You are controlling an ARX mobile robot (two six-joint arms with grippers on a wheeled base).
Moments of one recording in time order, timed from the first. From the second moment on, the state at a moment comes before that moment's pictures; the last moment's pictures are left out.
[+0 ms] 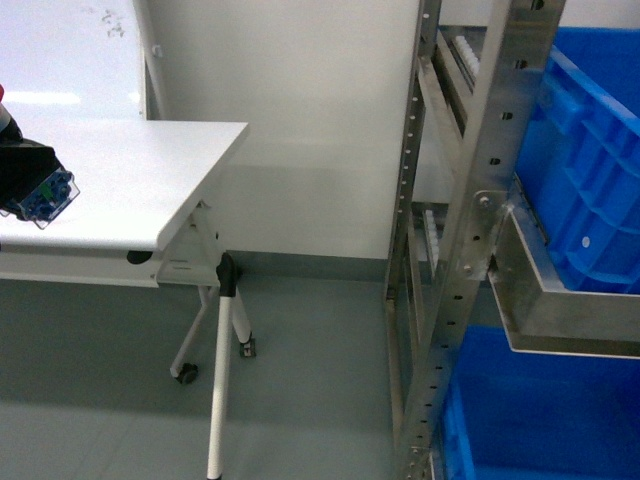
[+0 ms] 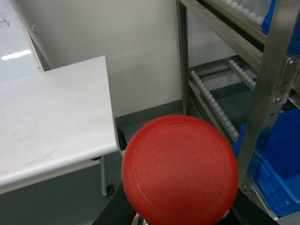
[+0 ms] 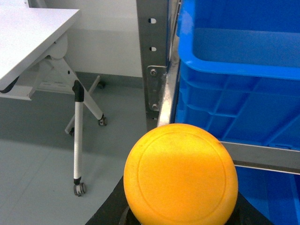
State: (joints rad) left arm -0.10 1.17 0.38 0.58 0.13 0.19; right arm 0.11 0.94 0.40 0.22 -0.04 0.06
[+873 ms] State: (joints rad) left arm -0.10 1.17 0.38 0.59 0.13 0.19; right arm 0.11 0.94 0.40 0.22 -0.04 0.06
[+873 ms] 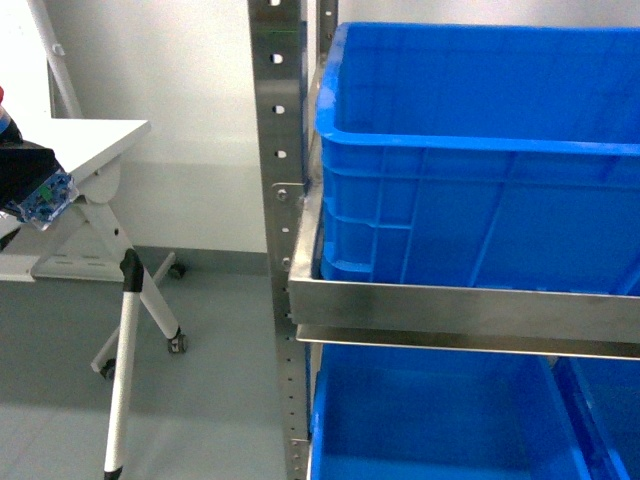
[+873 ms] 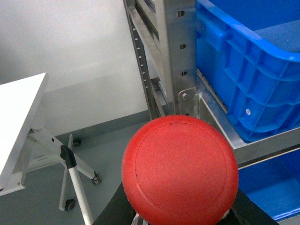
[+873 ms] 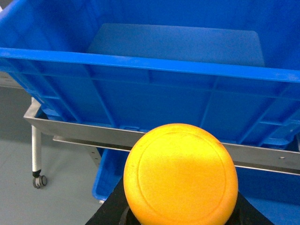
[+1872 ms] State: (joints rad) left arm -0.10 1.17 0.38 0.58 0.13 0.19; right arm 0.11 0.94 0.40 0.22 -0.04 0.06
